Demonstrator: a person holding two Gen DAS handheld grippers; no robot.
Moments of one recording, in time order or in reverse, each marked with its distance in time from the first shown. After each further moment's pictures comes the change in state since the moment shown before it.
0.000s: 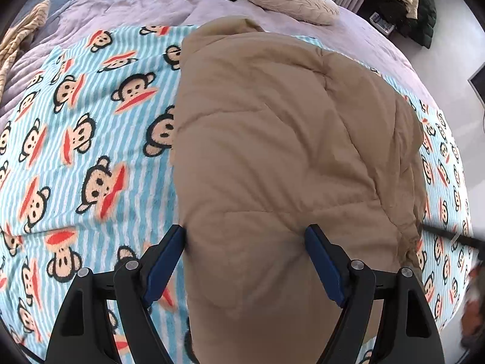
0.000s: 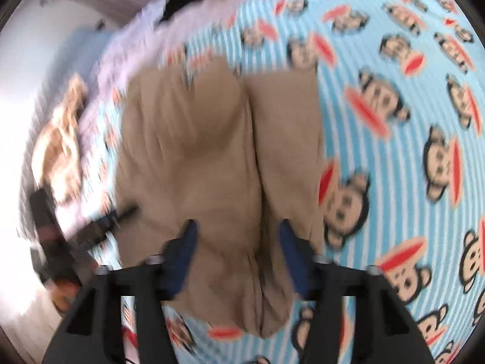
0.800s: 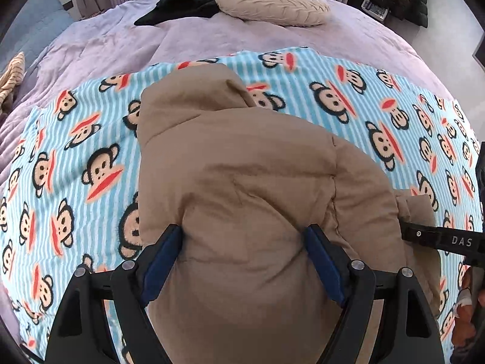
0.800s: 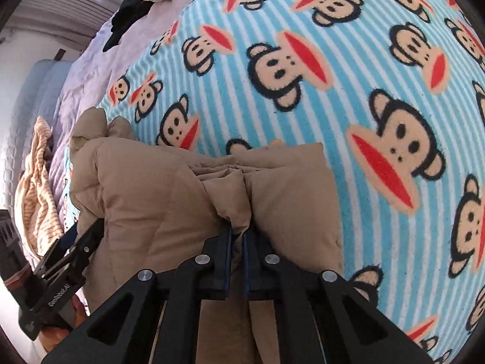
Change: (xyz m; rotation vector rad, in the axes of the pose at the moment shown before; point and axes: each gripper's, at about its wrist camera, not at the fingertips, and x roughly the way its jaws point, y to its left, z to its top) left arm 0.050 -0.047 0.096 0.130 -0.039 0.104; right arm 0.078 -0.033 0.068 0.151 0.052 -0.084
